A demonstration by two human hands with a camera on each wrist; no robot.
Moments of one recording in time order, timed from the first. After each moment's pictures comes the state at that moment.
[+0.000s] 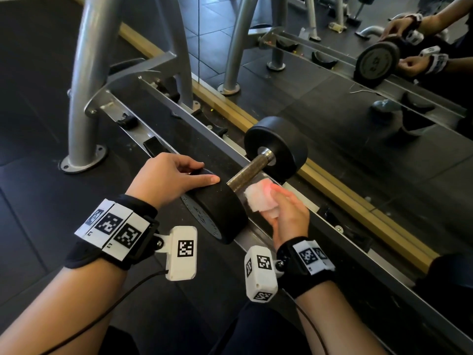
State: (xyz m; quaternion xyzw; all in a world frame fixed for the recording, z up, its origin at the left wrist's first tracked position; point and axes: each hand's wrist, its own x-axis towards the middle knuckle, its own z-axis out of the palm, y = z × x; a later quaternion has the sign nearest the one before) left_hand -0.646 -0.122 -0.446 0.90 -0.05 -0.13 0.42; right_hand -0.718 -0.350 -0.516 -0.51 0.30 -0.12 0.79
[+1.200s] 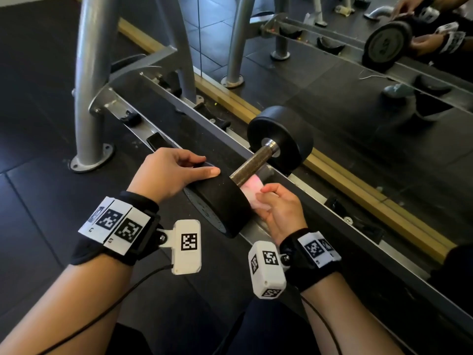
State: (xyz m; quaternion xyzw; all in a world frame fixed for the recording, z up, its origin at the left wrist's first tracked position) left_hand -0.646 -0.123 -0.445 0.89 -0.02 -0.13 0.44; right_hand -0.718 -0.340 -0.508 -0.54 0.28 0.00 0.80
